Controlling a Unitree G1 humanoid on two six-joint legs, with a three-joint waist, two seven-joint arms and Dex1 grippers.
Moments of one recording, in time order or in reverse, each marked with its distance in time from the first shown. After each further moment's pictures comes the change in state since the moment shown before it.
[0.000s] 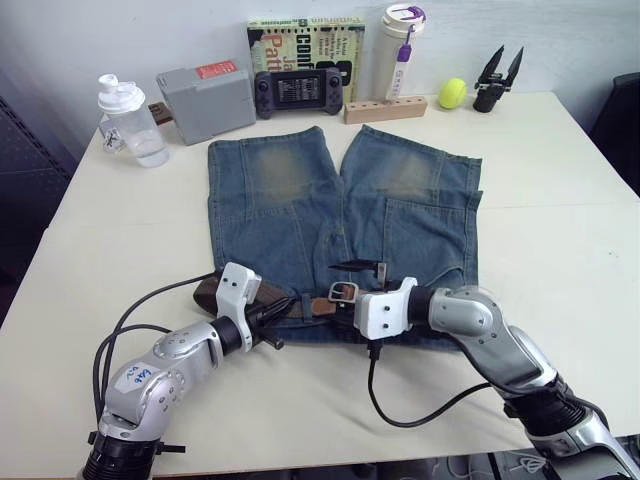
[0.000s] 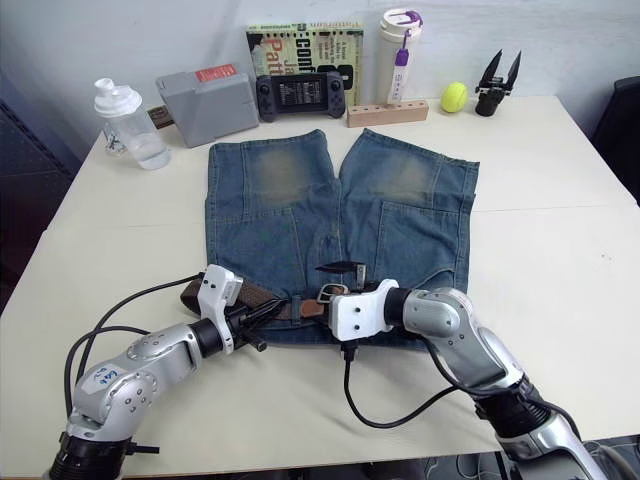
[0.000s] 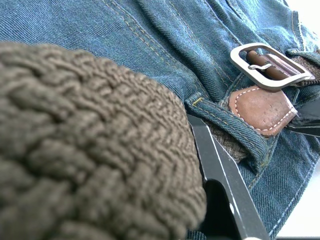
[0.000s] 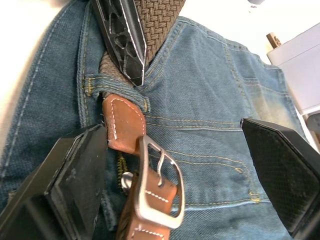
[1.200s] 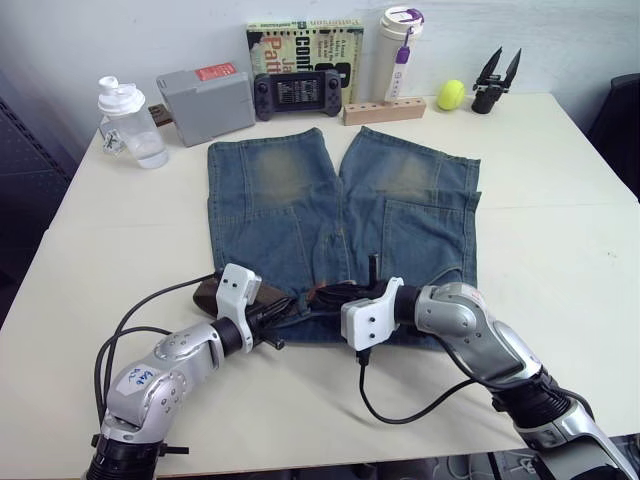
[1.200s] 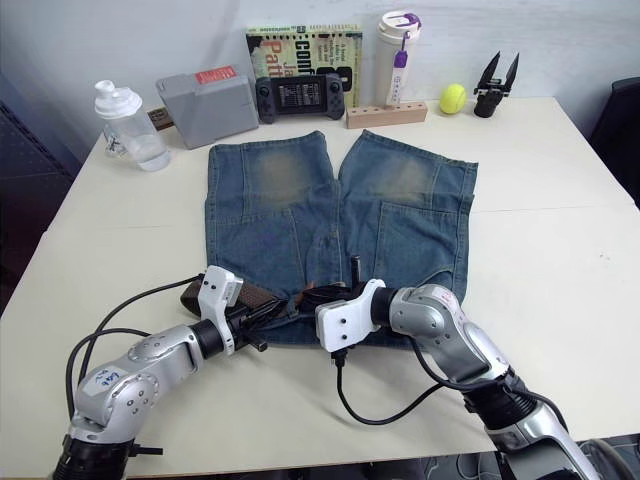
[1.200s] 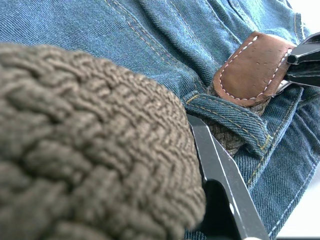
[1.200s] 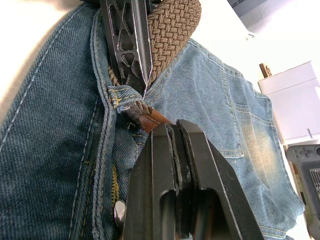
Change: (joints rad) left arm 0.007 -0.025 0.010 -0.011 0.018 0.015 0.002; right arm -0.040 0.030 0.047 0.054 -0.116 -0.122 -0.030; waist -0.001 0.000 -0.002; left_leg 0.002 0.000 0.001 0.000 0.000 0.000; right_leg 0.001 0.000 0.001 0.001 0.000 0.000
